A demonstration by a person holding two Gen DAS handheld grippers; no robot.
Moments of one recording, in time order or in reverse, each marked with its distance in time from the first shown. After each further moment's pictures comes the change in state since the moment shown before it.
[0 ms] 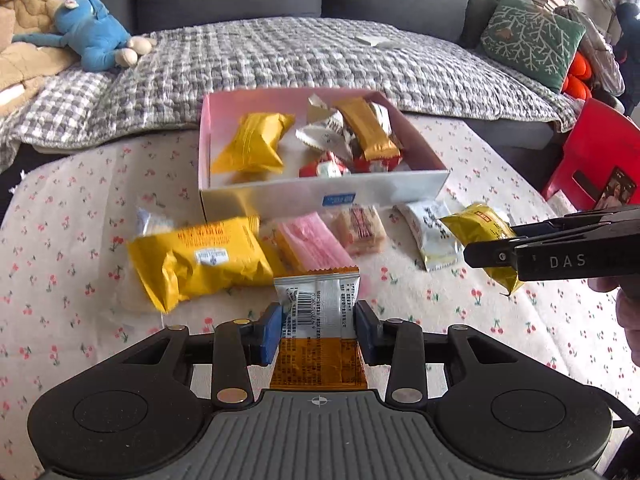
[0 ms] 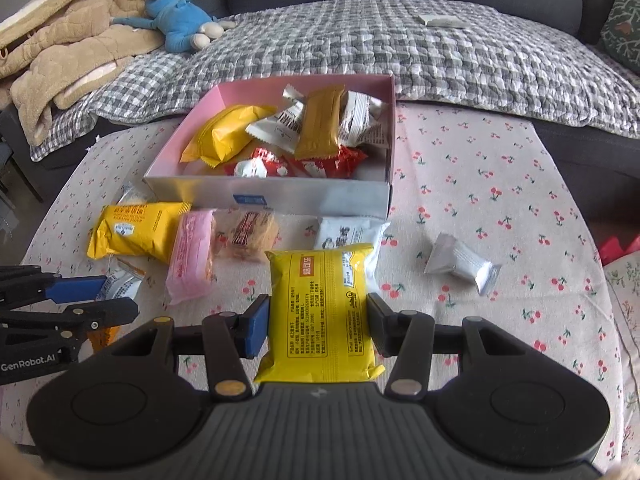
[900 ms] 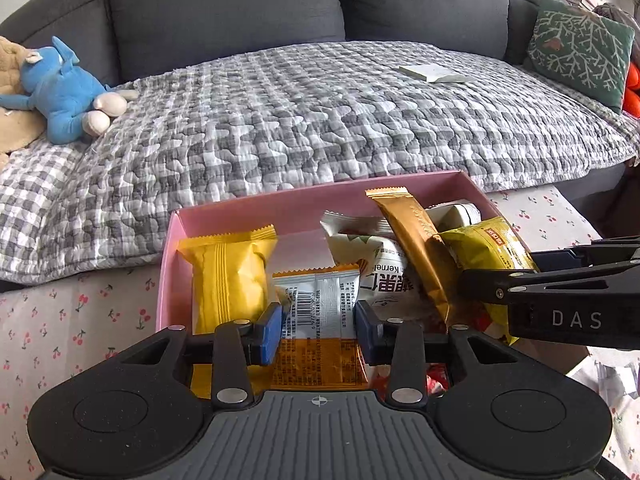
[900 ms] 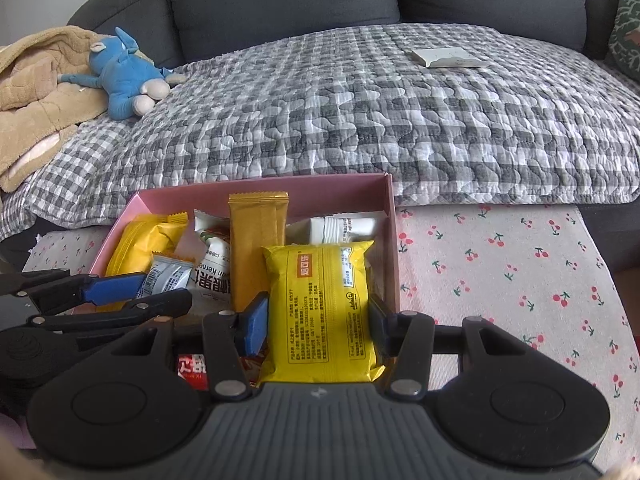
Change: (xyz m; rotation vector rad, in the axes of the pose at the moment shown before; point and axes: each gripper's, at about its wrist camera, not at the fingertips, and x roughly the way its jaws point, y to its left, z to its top) left arm 0.149 0.017 0.137 0.049 -0.069 0.119; right arm 0.105 -0.023 0.102 0.063 -0.094 -0.018
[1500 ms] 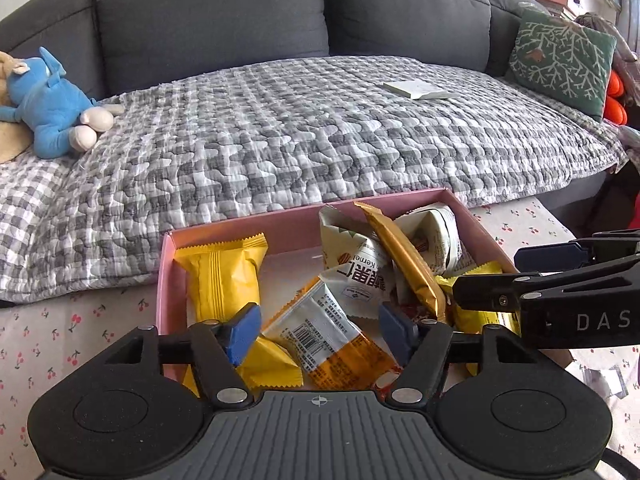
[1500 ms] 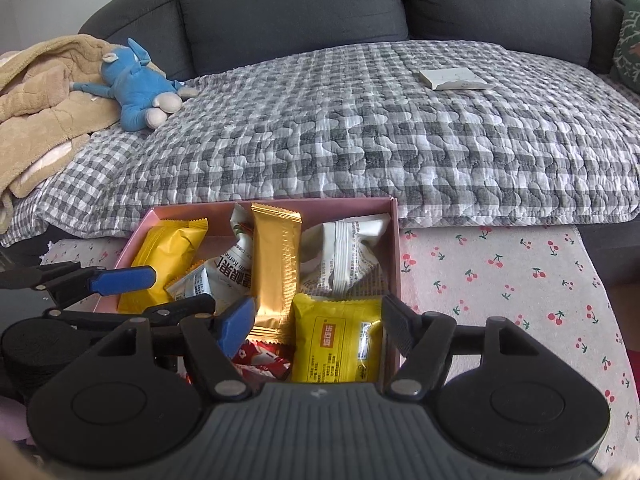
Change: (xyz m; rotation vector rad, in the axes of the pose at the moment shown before) left arm -0.013 0.004 0.002 0.022 -0.036 -0.060; right arm -0.021 0.000 0.005 -0.012 -0.022 0.029
